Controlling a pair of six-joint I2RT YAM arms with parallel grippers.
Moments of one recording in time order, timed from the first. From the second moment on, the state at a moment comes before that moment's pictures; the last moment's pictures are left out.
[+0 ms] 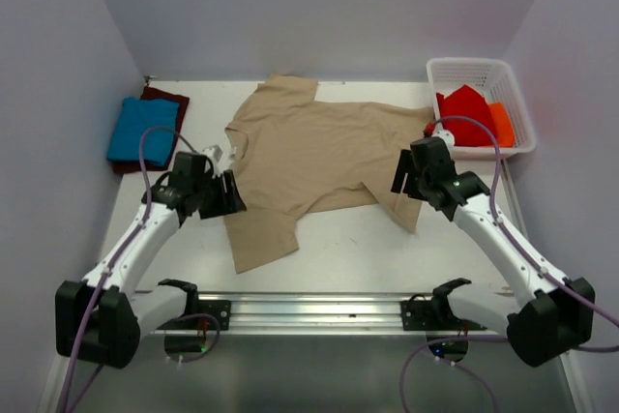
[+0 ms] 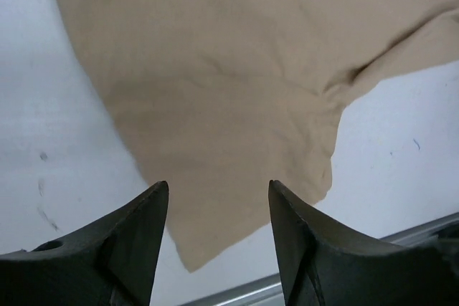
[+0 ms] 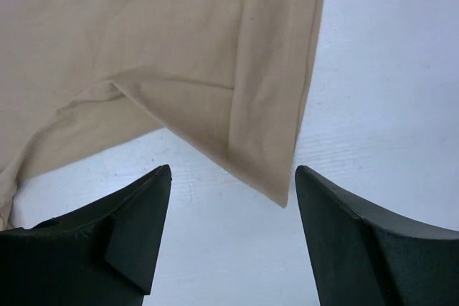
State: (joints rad) left arm -0.18 1.14 0.78 -0.59 0.22 -0.38; right arm 0.37 1.15 0.94 -0.68 0.32 0.51
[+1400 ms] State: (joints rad) left arm -0.45 1.06 0.64 -0.62 0.13 -0.69; right arm 0.37 1.13 0.64 -0.66 0.25 0.80
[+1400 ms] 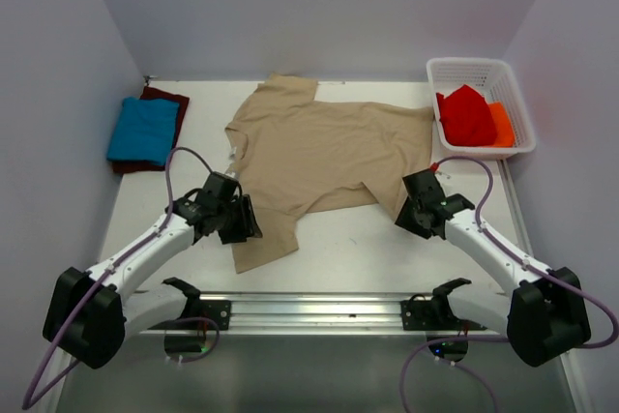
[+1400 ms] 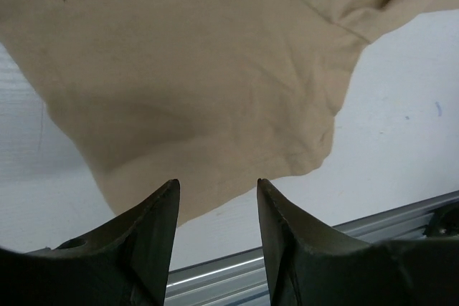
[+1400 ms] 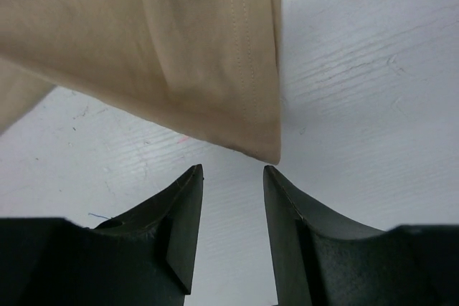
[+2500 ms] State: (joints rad) left arm -0.54 1.15 0.53 -0.47 0.10 -0.66; right arm 0.37 1.38 0.70 -0.64 0.37 0.79
